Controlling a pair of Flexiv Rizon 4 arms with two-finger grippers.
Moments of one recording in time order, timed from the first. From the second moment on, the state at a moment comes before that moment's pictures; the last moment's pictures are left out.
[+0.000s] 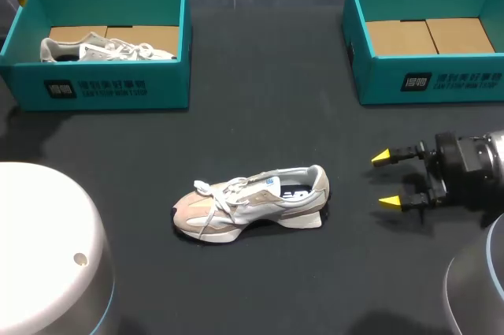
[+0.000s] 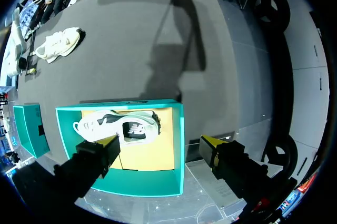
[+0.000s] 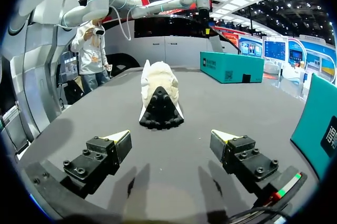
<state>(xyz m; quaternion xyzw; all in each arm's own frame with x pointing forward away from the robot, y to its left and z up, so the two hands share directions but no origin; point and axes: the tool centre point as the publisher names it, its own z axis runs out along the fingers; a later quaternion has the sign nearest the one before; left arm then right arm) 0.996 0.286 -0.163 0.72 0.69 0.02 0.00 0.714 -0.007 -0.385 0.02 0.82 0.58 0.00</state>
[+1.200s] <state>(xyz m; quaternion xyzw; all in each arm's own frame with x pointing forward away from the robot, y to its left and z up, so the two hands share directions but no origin) 0.996 0.286 -0.163 0.72 0.69 0.02 0.00 0.711 0.072 -0.398 -0.02 0.80 0.60 0.00</state>
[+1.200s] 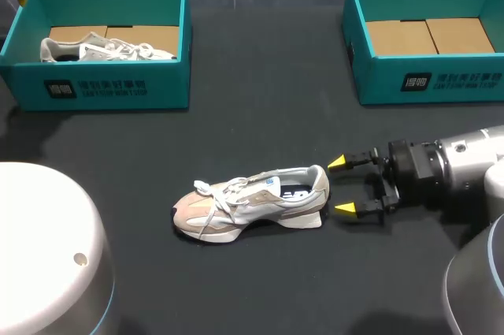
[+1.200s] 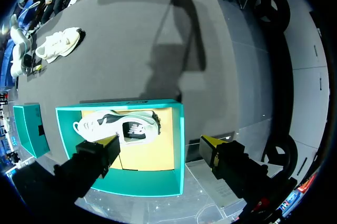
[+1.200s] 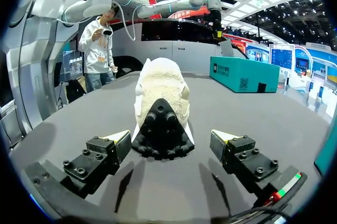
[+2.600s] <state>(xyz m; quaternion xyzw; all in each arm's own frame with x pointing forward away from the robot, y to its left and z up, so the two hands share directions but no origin) 0.996 0.286 -0.163 0.72 0.69 0.02 0.00 0.699 0.122 -0.397 -0.03 0.80 0.59 -0.02</state>
